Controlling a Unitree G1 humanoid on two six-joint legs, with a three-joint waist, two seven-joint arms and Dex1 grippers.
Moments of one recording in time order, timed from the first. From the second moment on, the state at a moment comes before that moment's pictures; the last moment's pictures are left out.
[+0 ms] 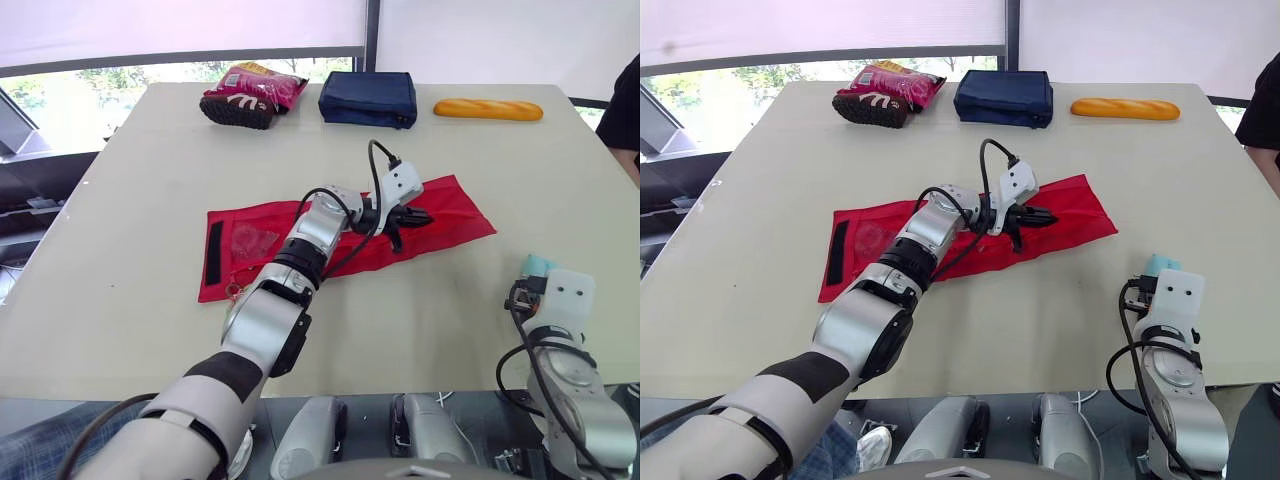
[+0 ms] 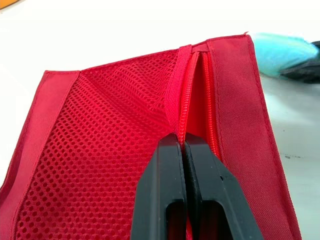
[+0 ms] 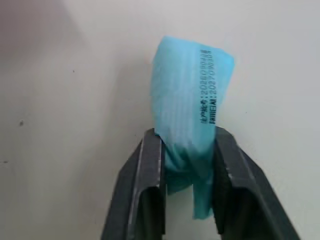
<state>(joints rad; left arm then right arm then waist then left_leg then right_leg) -1.10 0.06 -0.19 0.93 0.03 0.10 -1.04 0.17 -0.14 -0.18 -0.72 0.13 0.87 -0.18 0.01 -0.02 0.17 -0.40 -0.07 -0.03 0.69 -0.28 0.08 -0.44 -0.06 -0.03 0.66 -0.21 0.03</state>
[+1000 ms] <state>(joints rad) -1.08 0.04 -0.24 0.86 0.04 0.09 -1.18 -0.28 -0.46 -0.01 -0.56 0.40 1.13 0.18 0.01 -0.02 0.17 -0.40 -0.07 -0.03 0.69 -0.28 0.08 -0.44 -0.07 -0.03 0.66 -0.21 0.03</state>
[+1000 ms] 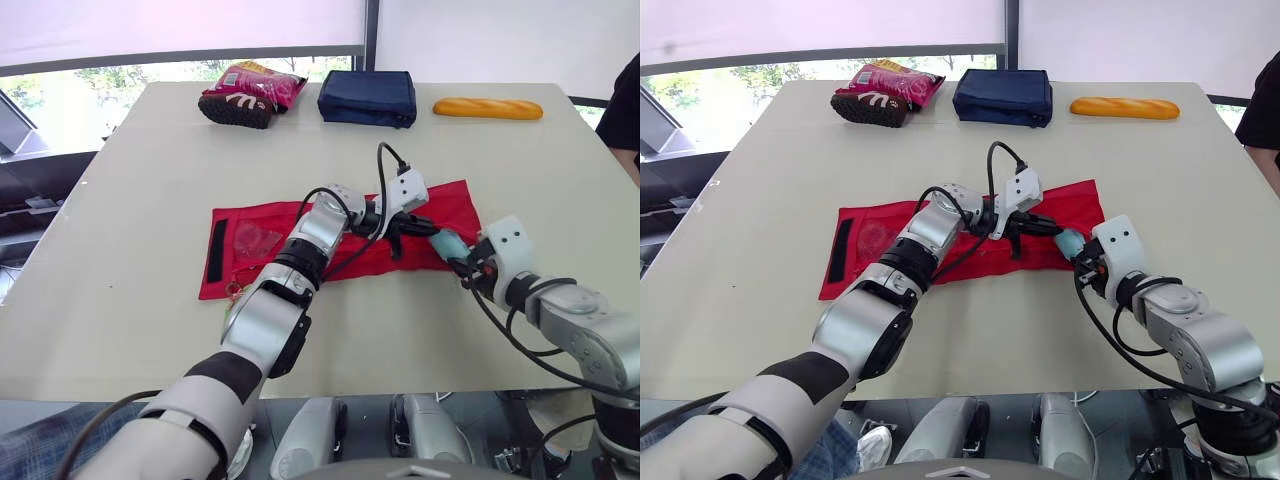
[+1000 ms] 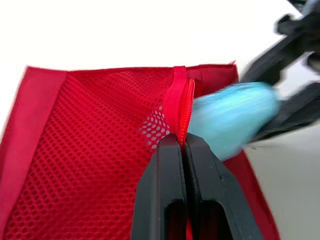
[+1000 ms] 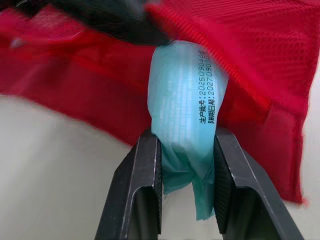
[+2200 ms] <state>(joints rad) -1.10 -0.02 -0.26 1.03 0.08 -0.05 -1.07 0.12 -0.36 -0.48 -0.80 0.50 1.06 0.31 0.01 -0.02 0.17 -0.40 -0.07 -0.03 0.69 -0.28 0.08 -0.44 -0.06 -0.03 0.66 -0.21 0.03</state>
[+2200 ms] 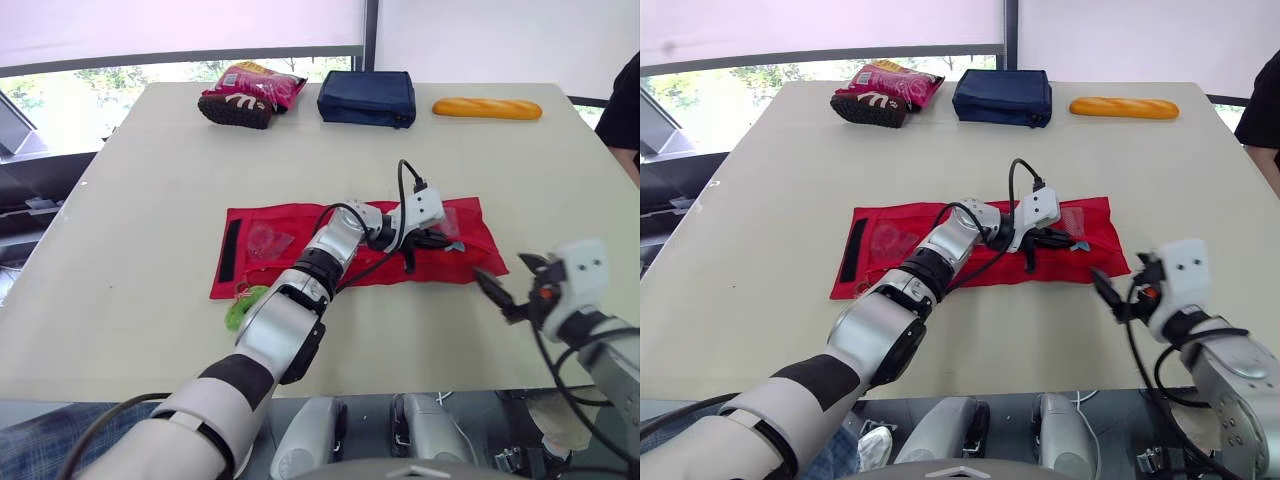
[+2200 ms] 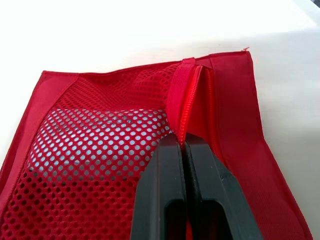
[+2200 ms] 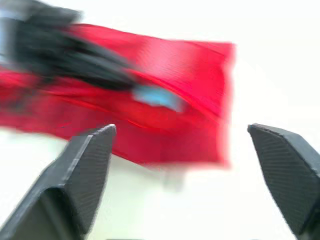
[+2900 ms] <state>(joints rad) -1.10 -0.03 -0.26 1.03 0.08 -0.07 -1.08 -0.04 -0.14 -0.48 -0.51 0.71 0.95 0.18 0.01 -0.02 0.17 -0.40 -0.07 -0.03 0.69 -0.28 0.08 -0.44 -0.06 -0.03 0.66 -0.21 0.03</state>
